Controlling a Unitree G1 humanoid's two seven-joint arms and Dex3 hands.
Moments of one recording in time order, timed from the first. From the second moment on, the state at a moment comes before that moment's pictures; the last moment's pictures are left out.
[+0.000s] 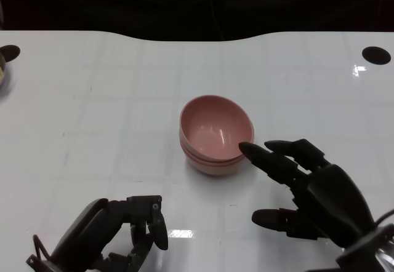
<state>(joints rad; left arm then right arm) 0.02 0.24 -0.15 0.37 0.21 -0.81 -0.17 -0.10 -0.31 0.35 0.19 -0.72 -0.46 -0.36</state>
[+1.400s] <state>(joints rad) 0.02 0.24 -0.12 0.42 0.18 -0.85 -0.17 0.09 -0.18 0.13 0.29 -0.30 -0.90 -0.29</state>
